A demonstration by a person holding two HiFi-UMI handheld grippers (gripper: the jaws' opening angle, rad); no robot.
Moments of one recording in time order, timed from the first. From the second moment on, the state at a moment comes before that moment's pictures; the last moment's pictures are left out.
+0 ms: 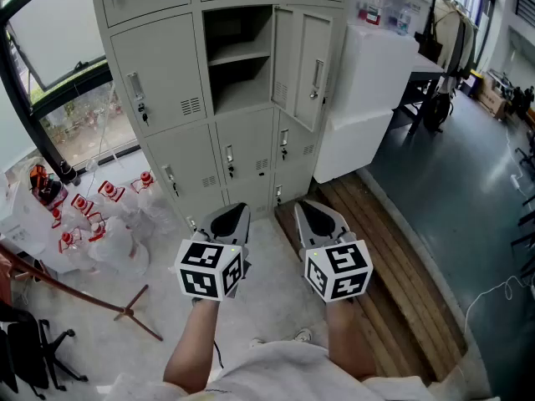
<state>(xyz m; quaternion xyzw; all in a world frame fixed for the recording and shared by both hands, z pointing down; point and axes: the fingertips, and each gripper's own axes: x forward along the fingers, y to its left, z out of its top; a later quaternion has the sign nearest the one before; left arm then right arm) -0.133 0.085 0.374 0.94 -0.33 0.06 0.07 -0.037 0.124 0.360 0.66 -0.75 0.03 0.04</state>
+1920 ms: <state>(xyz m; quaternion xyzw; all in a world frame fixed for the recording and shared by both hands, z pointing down) 0.099 -0.097 0.382 0.93 -0.35 0.09 0.06 0.180 -0.072 0.362 0.63 -0.78 0.03 0.01</state>
